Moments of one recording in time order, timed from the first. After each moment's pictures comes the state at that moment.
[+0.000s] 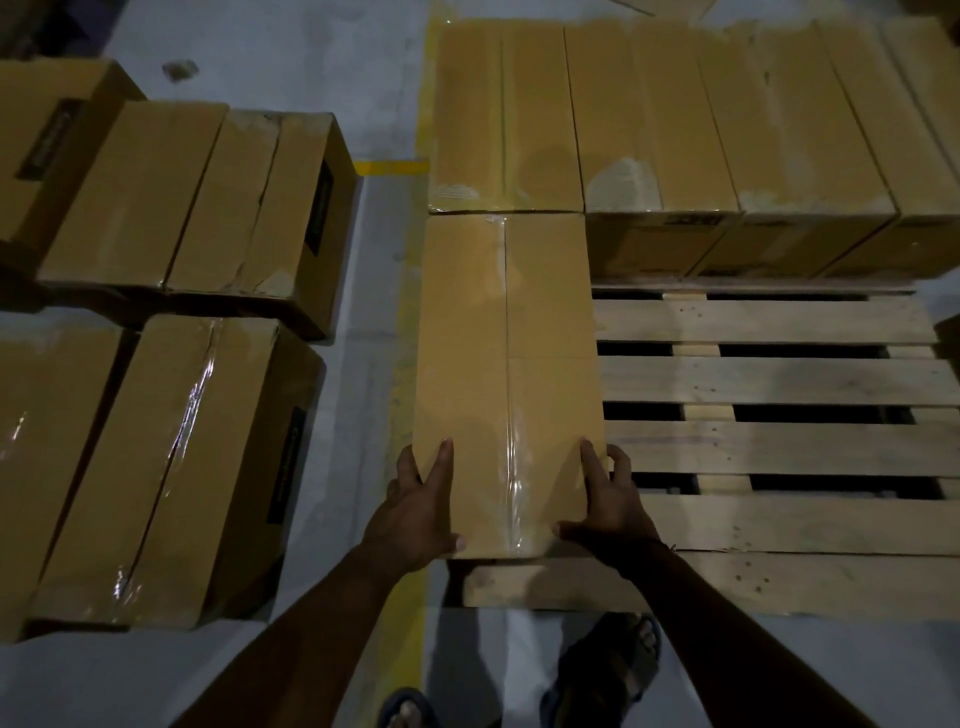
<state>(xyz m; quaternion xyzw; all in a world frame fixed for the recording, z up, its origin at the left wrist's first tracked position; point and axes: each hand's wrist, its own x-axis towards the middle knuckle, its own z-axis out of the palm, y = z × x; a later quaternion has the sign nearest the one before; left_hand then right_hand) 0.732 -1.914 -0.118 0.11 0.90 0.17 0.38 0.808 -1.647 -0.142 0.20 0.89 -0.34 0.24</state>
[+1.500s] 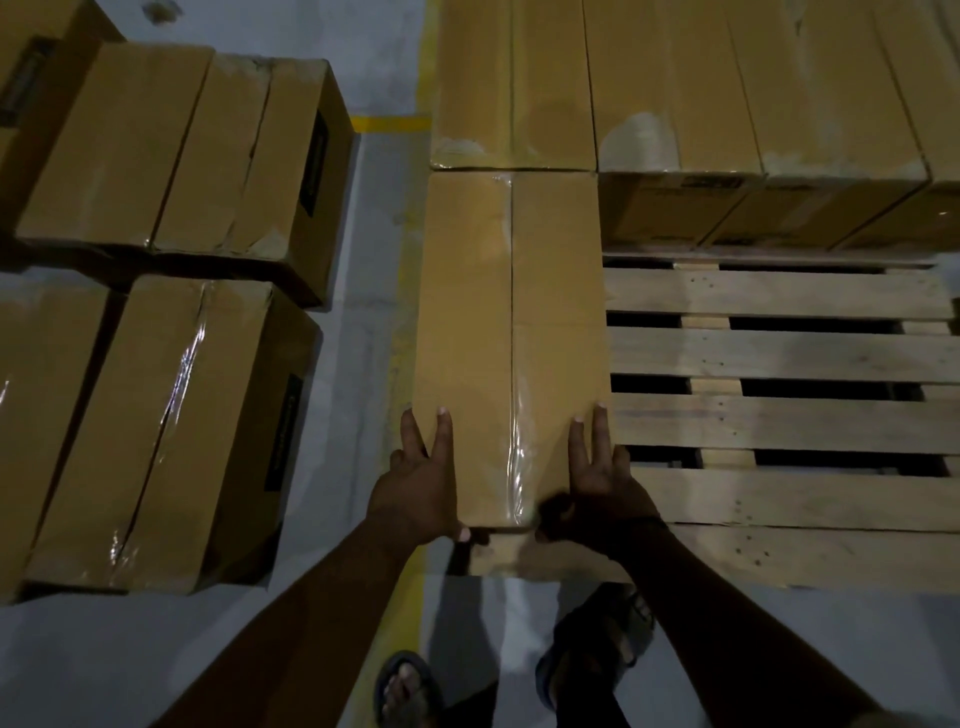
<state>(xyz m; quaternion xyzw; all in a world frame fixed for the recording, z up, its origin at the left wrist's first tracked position) 0.735 -1.902 -0.114 0.12 0.91 0.08 0.39 0.803 -1.672 -0.127 0.09 0.93 -0.14 0.34</state>
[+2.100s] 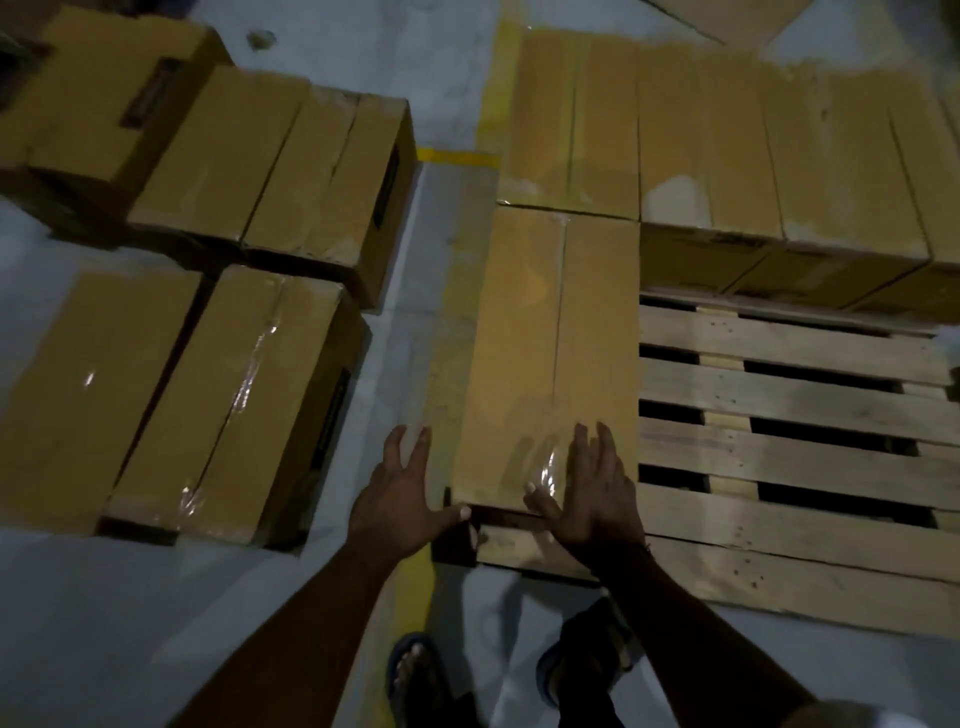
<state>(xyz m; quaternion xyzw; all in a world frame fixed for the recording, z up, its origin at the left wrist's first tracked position) 0.782 -1.991 -0.069 0.04 0.94 0.21 0.28 0.829 -1.737 -0.076 0.11 0.97 -0.16 0.15</state>
